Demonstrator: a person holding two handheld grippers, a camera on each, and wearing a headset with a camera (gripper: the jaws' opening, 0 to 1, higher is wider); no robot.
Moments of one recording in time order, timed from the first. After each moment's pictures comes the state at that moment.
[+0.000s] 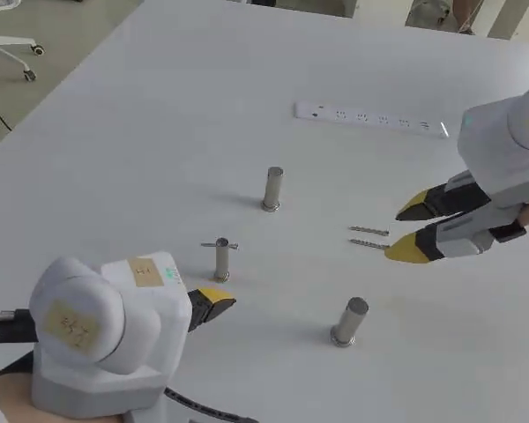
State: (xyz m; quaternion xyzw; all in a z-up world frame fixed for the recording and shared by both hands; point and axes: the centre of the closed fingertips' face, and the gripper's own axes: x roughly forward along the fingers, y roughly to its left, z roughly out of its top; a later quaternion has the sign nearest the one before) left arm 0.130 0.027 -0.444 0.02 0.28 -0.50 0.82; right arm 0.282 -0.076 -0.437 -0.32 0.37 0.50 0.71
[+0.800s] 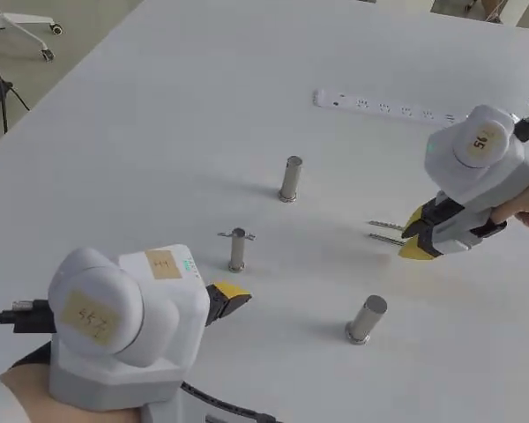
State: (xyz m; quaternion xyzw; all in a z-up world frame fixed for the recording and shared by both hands) left arm 0.127 0.023 -0.445 0.00 0.29 -0.49 0.82; right arm 0.303 -0.091 -0.491 -0.40 0.42 0.50 0.64
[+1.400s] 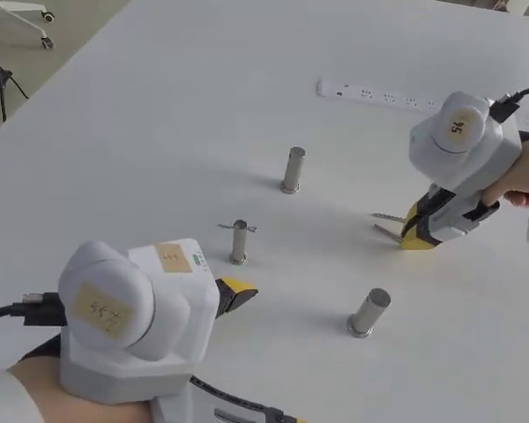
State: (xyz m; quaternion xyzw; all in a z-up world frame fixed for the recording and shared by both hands) left arm 0.127 0.021 -0.449 0.00 0.29 -0.49 0.82; right arm 0.302 -0.089 -0.495 -0.43 0.46 0.51 0.58
